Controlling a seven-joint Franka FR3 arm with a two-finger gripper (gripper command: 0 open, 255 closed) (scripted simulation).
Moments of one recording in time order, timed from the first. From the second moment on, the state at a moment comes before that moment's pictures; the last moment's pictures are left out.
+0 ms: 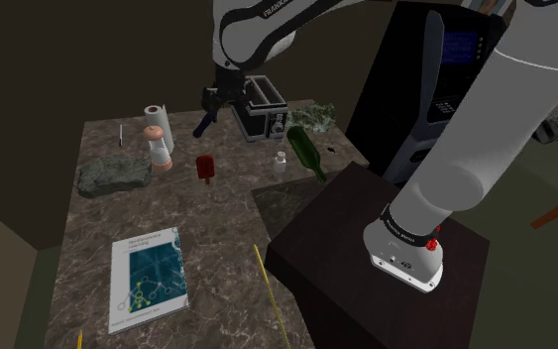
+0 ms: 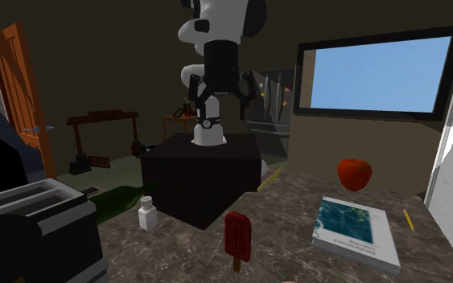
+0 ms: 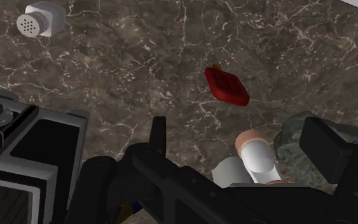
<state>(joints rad) -0.01 0.08 0.22 -2.20 -0.02 2.36 0.40</state>
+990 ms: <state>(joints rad) 0.09 0.66 0.17 -1.79 -0.13 2.43 0.56</state>
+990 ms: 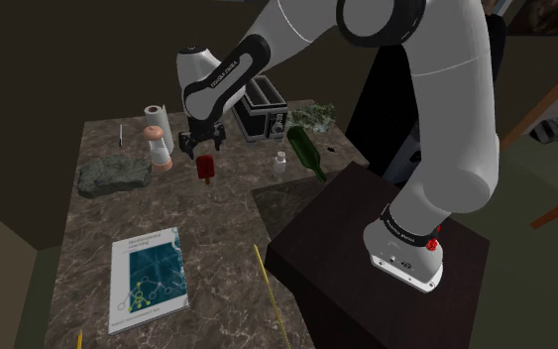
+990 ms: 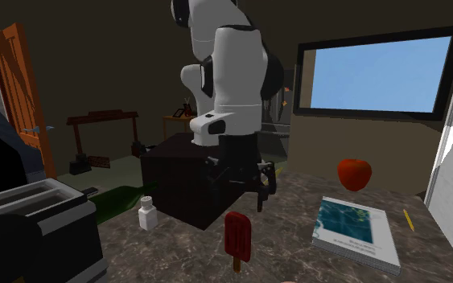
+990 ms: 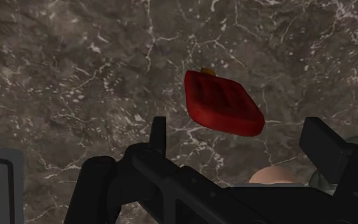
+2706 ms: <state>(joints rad) 0.09 0.71 0.16 -1.76 -0.14 2.44 0.56</state>
